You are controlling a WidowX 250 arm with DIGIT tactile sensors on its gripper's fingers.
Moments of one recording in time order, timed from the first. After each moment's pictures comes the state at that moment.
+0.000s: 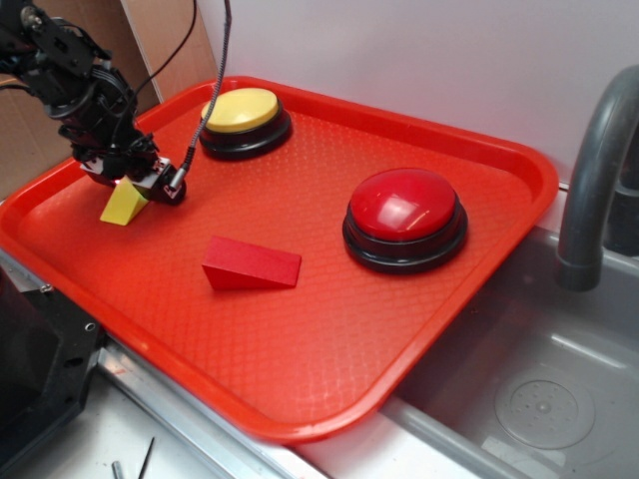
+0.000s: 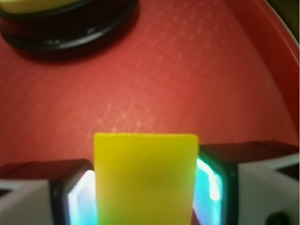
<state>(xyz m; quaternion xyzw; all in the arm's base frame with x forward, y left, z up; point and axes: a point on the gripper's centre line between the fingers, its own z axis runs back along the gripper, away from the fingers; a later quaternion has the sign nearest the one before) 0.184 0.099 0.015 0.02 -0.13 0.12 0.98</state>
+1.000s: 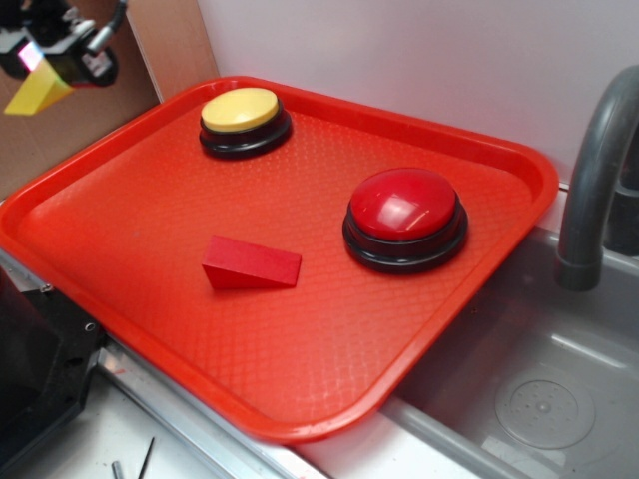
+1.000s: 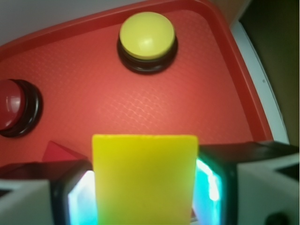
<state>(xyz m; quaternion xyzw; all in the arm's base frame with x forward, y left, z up) 0.170 0.033 0.154 -0.03 -0.10 0.10 0.99</state>
